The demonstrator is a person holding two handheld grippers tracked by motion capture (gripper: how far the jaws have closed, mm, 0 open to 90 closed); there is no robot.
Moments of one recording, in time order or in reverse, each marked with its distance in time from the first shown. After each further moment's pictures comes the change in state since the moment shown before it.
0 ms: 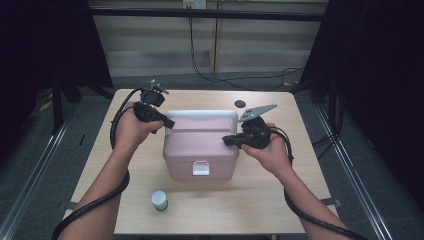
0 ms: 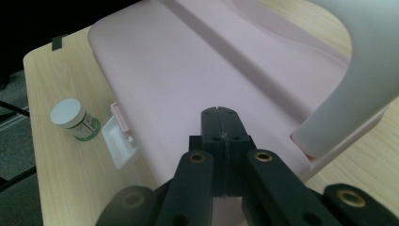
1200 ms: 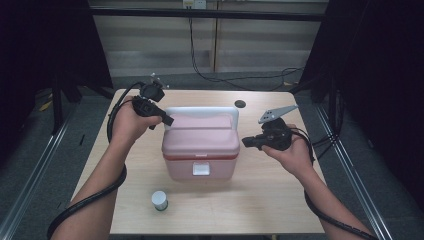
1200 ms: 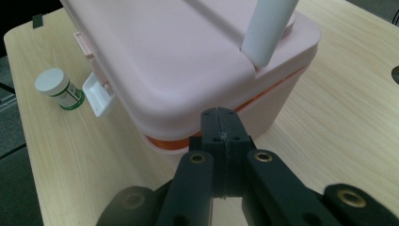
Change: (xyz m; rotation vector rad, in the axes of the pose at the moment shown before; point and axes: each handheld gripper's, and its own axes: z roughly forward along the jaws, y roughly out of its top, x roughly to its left) left arm 0.000 0.011 -0.014 0.023 -0.014 0.014; right arm -0.019 -0.023 -0.038 0.055 -0.046 0.011
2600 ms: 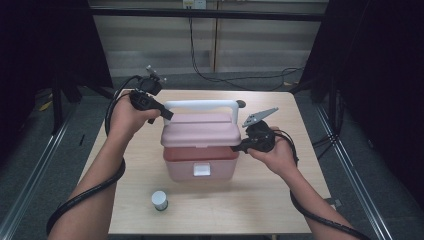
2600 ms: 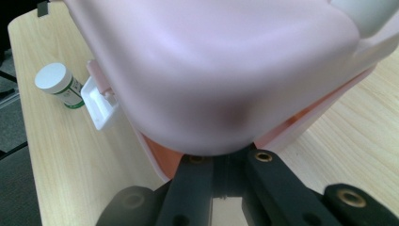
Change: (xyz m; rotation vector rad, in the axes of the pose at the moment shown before) left arm 0.006 0.008 -0.009 -0.025 -0.020 -0.011; right arm 0.009 0.007 0.038 0.045 0.058 -0.004
